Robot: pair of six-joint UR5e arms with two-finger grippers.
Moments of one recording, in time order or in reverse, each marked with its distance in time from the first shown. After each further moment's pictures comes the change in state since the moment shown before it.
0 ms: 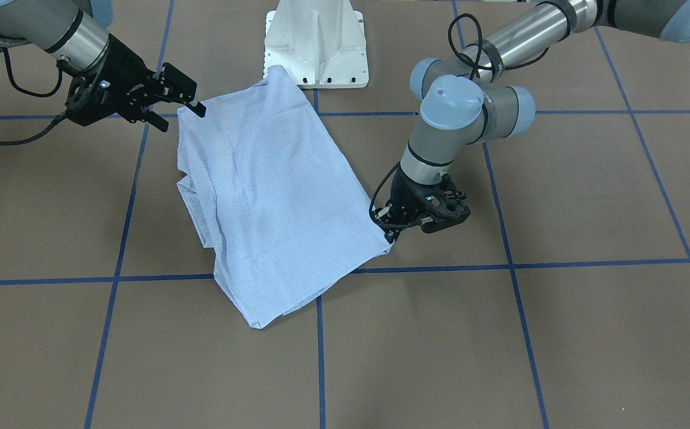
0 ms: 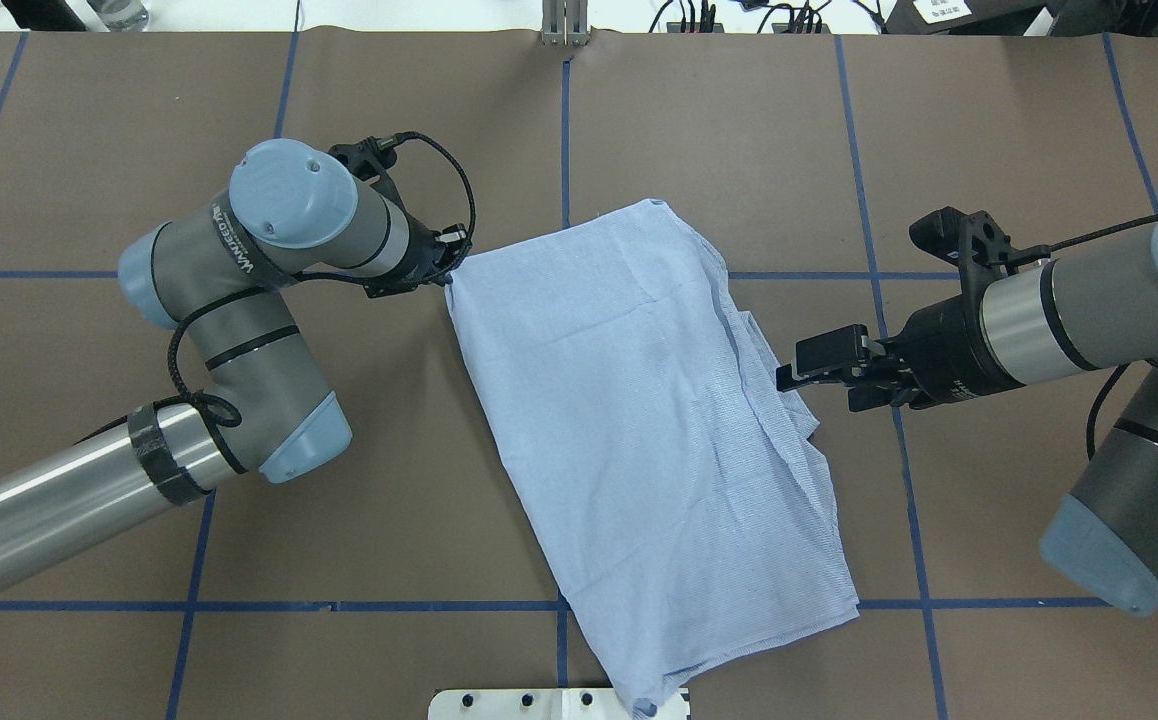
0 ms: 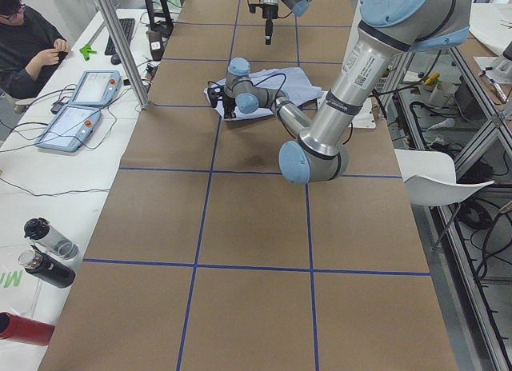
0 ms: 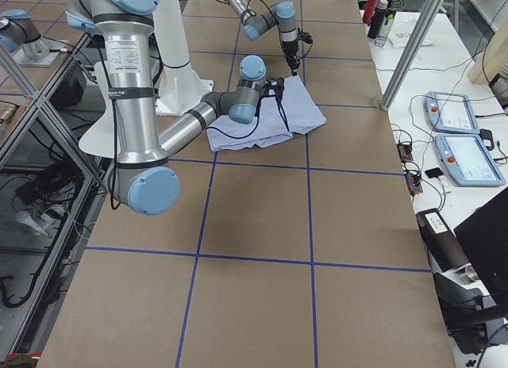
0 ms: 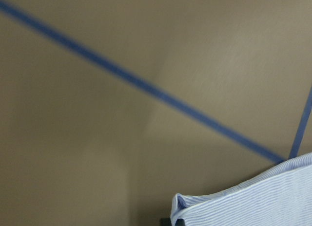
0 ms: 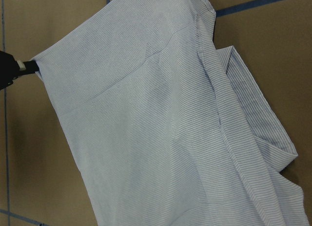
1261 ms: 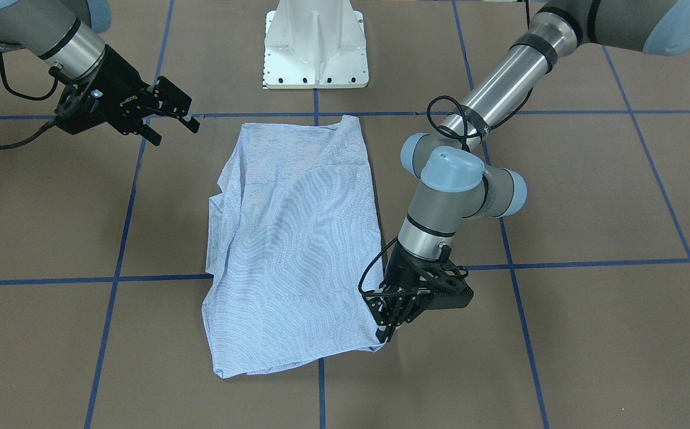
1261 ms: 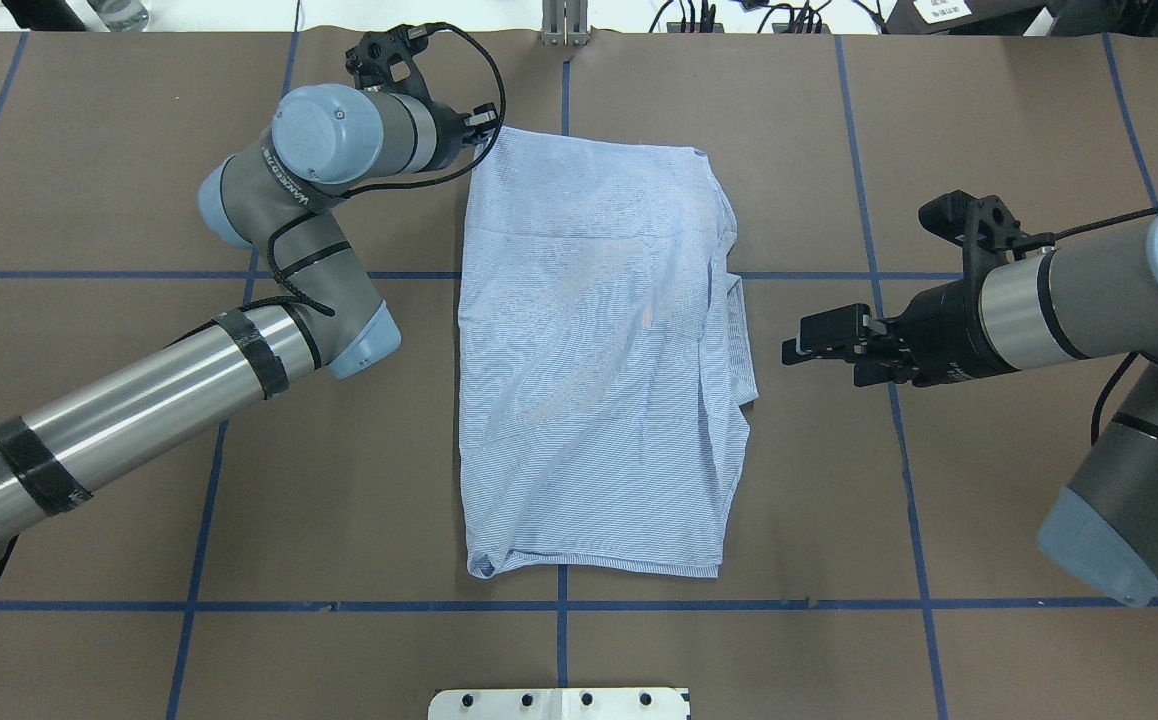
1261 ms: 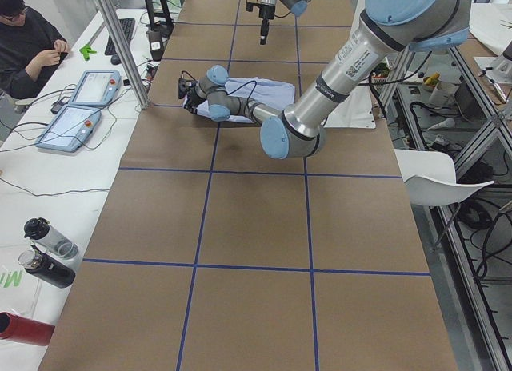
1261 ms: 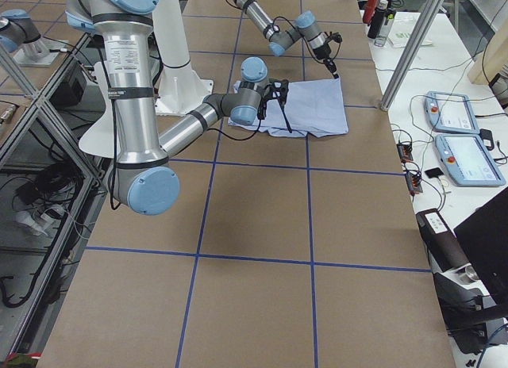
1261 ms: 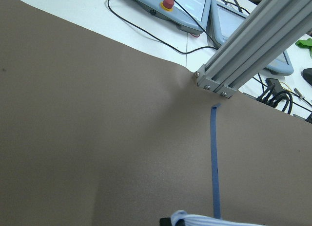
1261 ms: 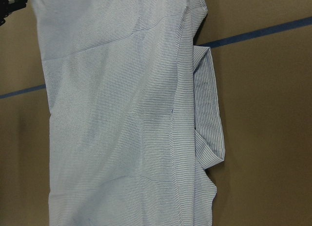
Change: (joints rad) left arm -0.070 -0.202 0.422 -0.459 0.203 0.147; right arm 0.004 0.011 -0.029 -0.003 -0.080 -0.001
